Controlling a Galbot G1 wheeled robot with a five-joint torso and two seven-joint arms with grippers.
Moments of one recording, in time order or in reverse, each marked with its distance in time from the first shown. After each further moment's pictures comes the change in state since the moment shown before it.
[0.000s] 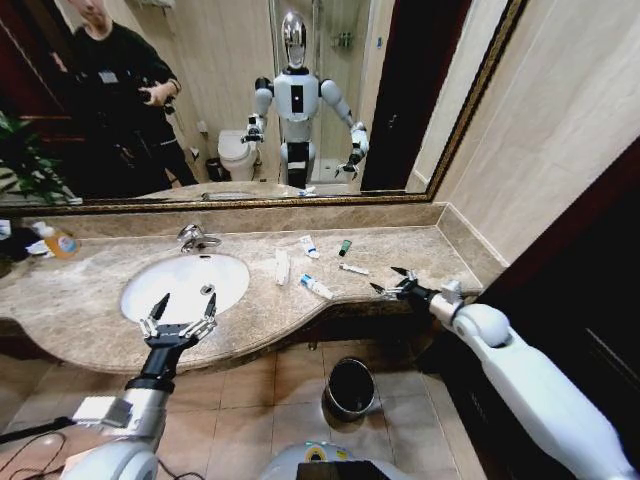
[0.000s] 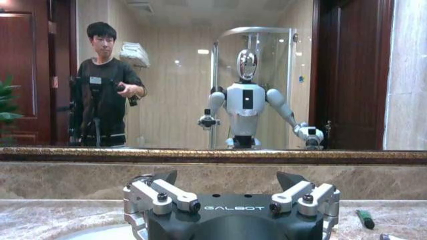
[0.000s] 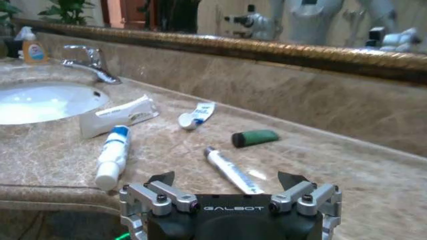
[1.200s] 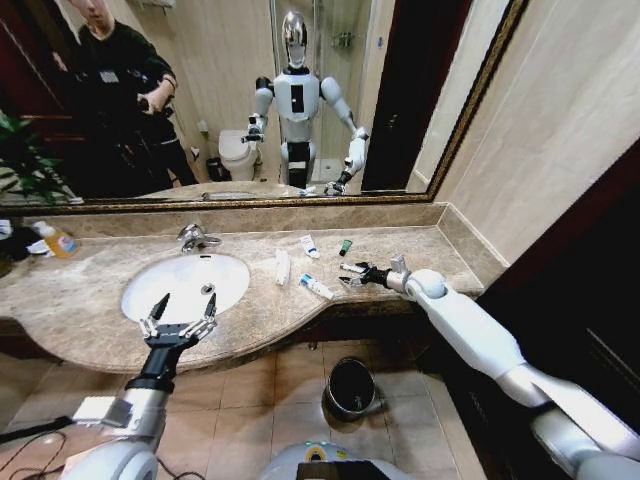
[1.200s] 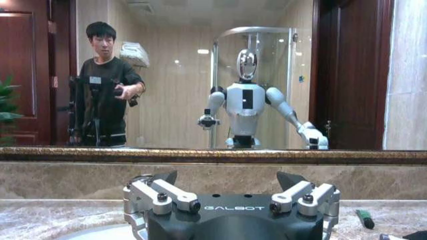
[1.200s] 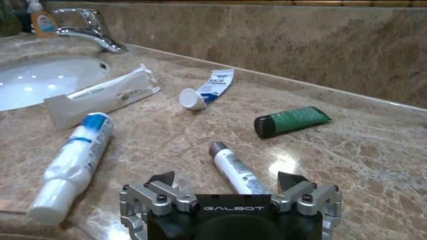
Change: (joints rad) left arm 0.000 0.000 0.000 0.000 0.000 0.000 0.000; right arm 0.483 0.110 -0.401 -0.409 0.040 -0.100 -0.094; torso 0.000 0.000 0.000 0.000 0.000
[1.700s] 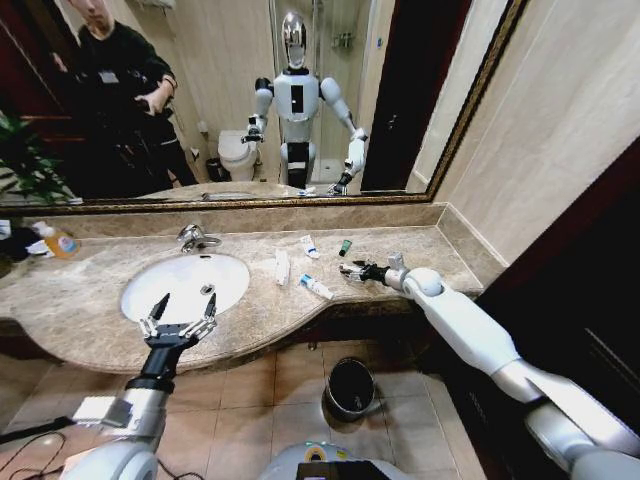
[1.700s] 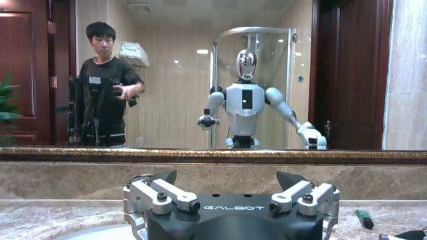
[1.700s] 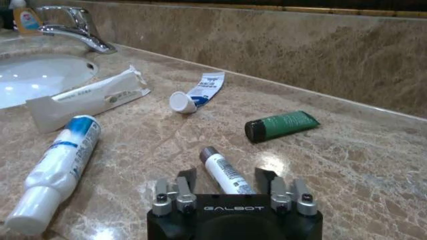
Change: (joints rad) left arm 0.000 0.000 0.000 0.000 0.000 0.000 0.000; right arm 0.000 0.000 -0.012 0.014 -0.001 -0.009 0.058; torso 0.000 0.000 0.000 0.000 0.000
